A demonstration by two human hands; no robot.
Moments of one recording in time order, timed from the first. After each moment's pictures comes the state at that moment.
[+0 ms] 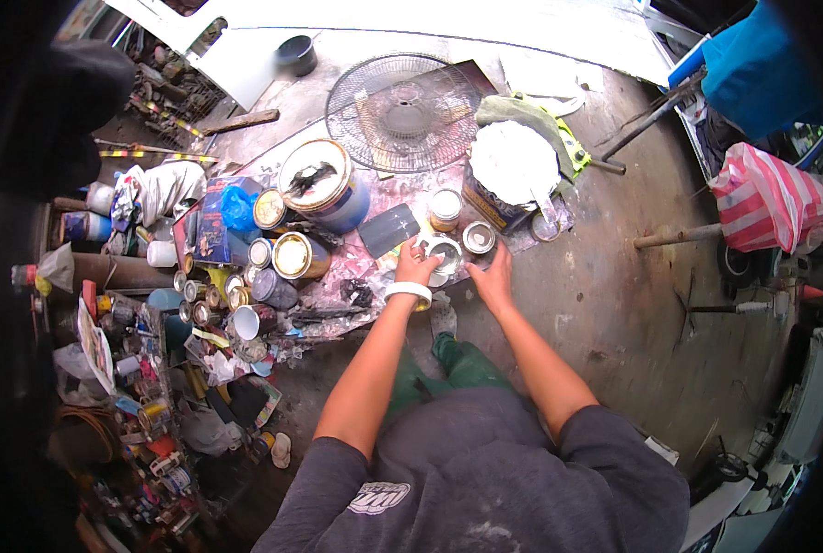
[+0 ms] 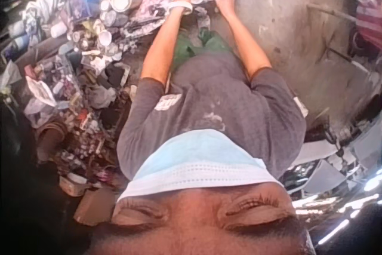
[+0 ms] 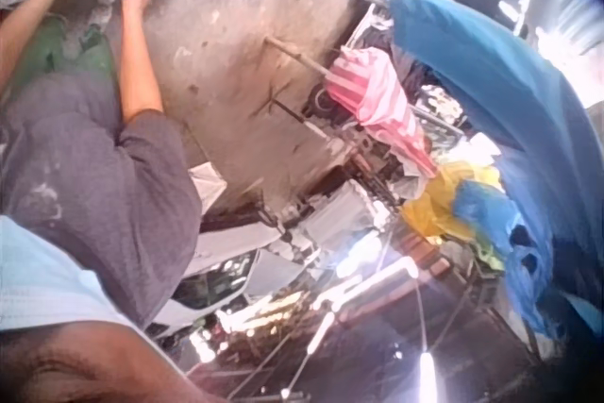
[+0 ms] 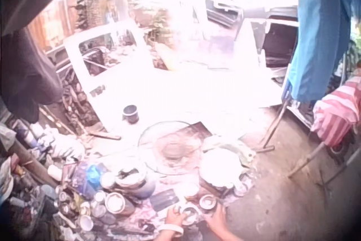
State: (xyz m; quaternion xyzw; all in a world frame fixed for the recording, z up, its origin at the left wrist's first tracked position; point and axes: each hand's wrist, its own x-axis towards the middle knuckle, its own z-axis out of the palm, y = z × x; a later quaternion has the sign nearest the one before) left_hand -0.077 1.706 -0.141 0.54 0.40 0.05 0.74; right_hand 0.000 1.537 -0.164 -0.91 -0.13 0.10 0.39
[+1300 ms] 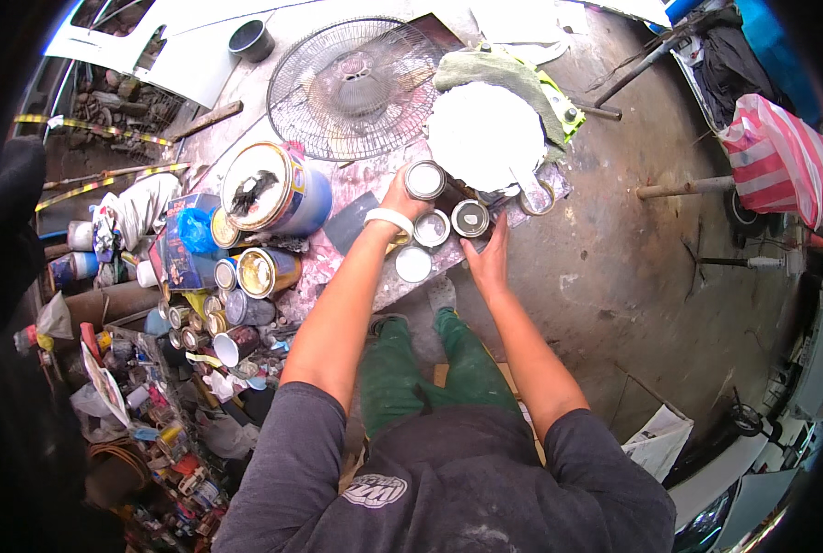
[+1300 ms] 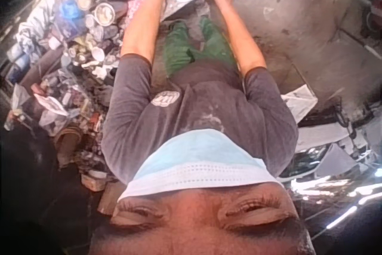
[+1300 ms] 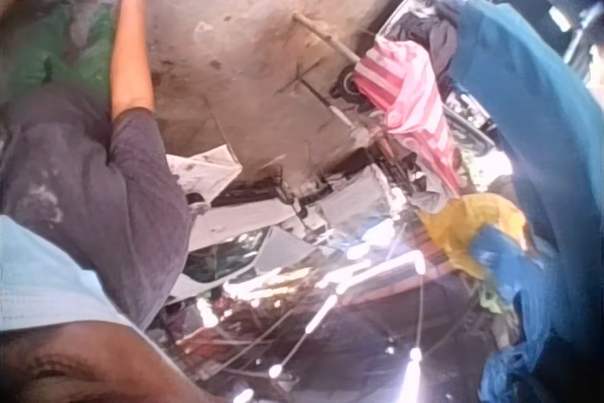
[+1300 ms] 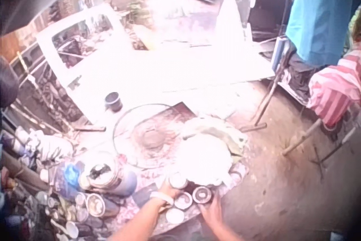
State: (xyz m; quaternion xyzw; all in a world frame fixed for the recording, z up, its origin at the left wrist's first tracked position) left_hand 0.053 1.751 -0.198 0.80 0.17 -0.01 0.57; right_hand 0.021 1.523 -0.202 -0.89 -0.10 0.05 0.44
